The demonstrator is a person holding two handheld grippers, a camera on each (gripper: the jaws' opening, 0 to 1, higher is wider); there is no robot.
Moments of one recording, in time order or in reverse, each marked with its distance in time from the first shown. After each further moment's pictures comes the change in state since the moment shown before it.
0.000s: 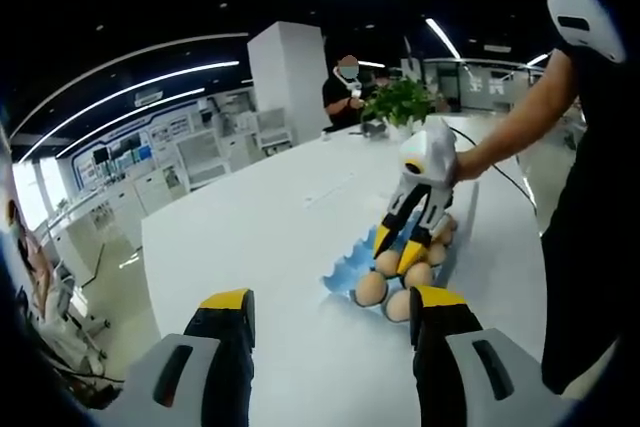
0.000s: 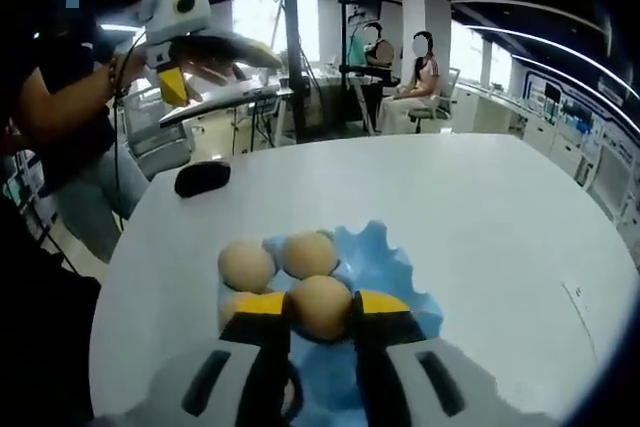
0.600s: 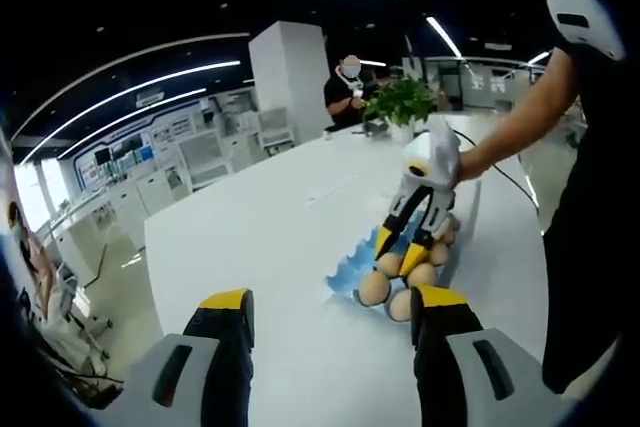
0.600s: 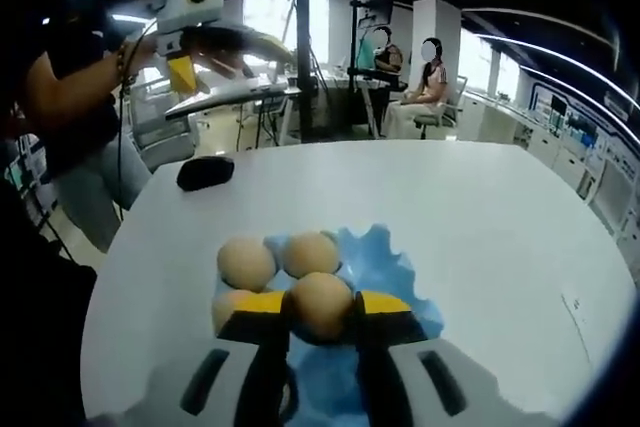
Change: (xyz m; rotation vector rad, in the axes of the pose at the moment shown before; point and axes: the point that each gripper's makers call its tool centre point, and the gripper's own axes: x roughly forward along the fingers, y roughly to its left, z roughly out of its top) left arm -0.002 0.002 0.002 0.006 0.001 0.013; right arm 0.002 0.003 -0.002 -0.046 -0.007 0.012
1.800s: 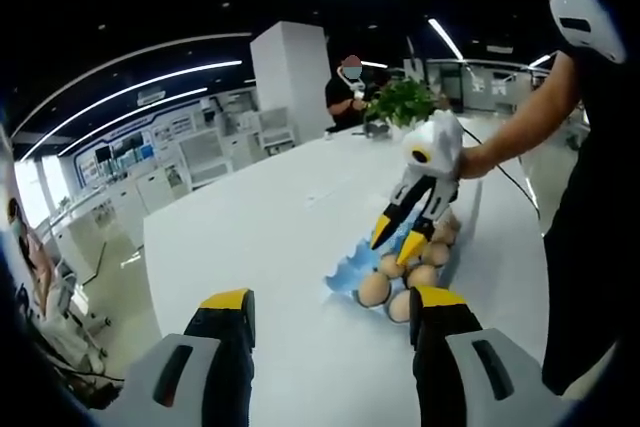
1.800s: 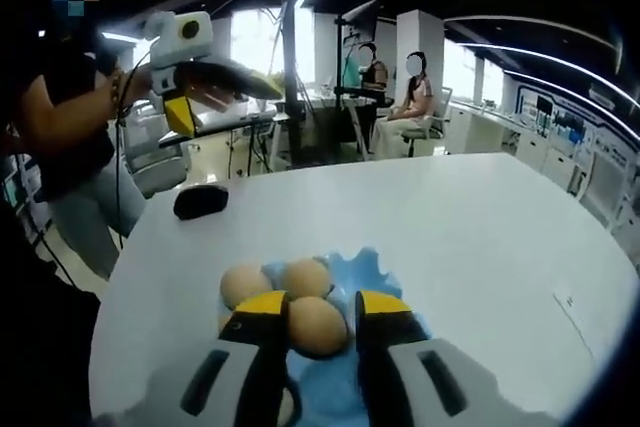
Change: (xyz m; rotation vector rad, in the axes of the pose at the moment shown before) left arm 0.003 -0.001 -0.003 -0.010 0.003 -0.002; right arm -0.012 -0.007 0.023 0.058 -0.094 -0.044
